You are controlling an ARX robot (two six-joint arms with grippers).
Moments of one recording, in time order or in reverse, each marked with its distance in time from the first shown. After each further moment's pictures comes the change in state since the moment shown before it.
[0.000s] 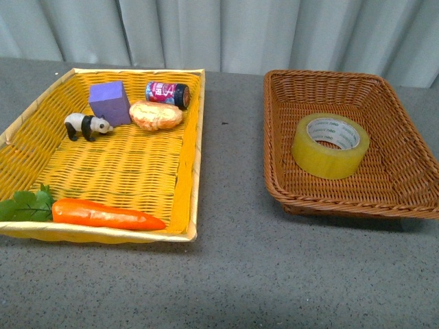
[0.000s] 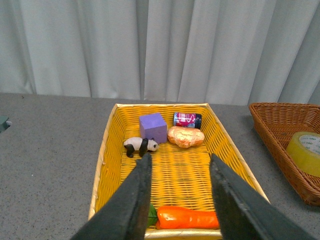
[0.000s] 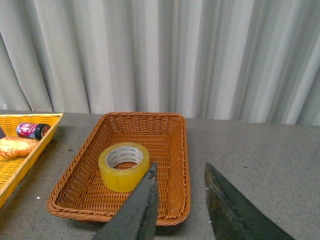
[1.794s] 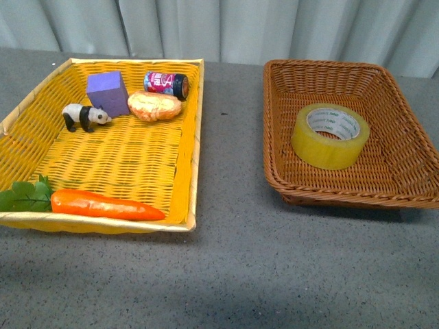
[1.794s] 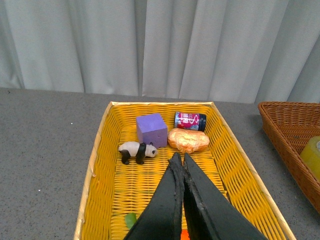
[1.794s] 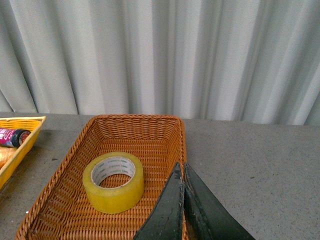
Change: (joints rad) left arm 0.000 0.898 0.021 0.851 0.000 0.000; right arm 0.000 0.977 0.050 0.910 0.003 0.001
